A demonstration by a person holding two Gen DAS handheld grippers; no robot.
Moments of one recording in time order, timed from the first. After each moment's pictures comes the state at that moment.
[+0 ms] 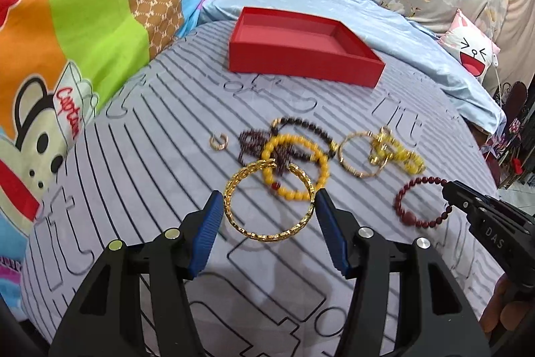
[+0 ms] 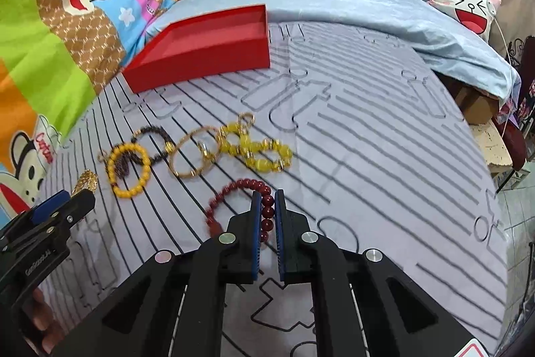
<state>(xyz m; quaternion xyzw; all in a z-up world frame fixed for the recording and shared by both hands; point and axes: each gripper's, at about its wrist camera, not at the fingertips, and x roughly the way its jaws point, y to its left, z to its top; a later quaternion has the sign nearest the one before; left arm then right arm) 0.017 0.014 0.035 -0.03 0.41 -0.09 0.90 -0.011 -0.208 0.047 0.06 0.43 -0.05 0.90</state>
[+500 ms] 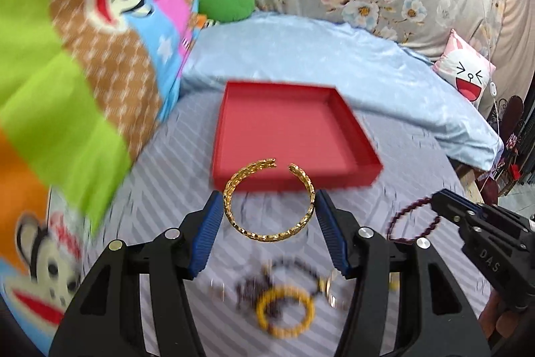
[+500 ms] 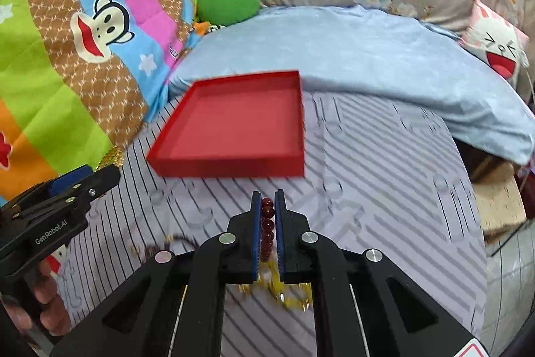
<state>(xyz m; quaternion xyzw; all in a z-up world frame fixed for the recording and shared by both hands) 0.138 -0.006 0.125 -0.01 0.36 -0.11 0.92 0.113 -0.204 0.127 0.05 0.38 0.02 0.92</state>
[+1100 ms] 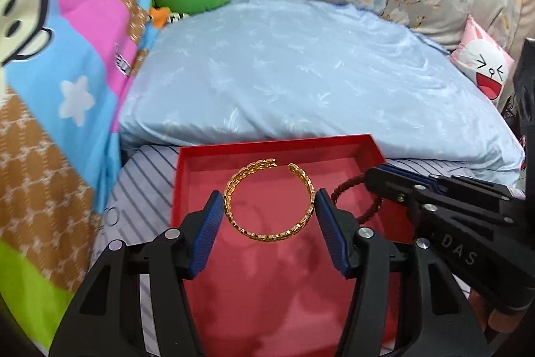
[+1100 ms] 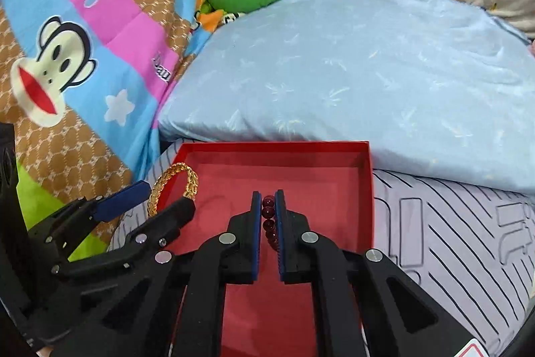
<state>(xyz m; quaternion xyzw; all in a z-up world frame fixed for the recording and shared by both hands) 0.366 -0.061 0.089 0.02 0.41 -0.14 0.90 0.369 -0.210 0.091 0.09 0.45 0.09 0.88</state>
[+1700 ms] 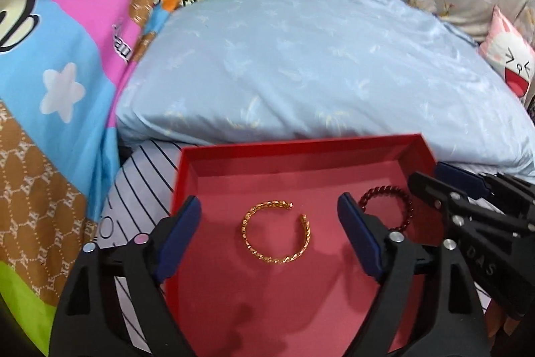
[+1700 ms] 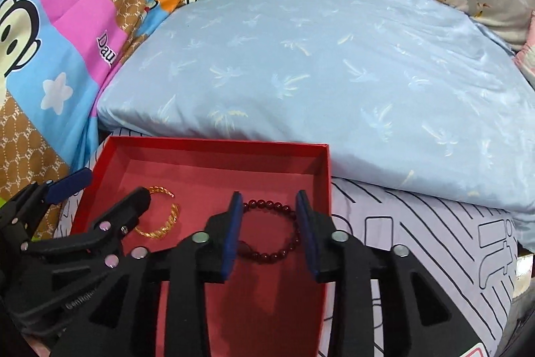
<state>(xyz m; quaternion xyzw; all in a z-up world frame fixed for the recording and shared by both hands) 0.398 -0.063 0.061 0.03 0.43 -0.09 0.90 0.381 -0.226 0.073 0.03 0.45 0.02 0.89</state>
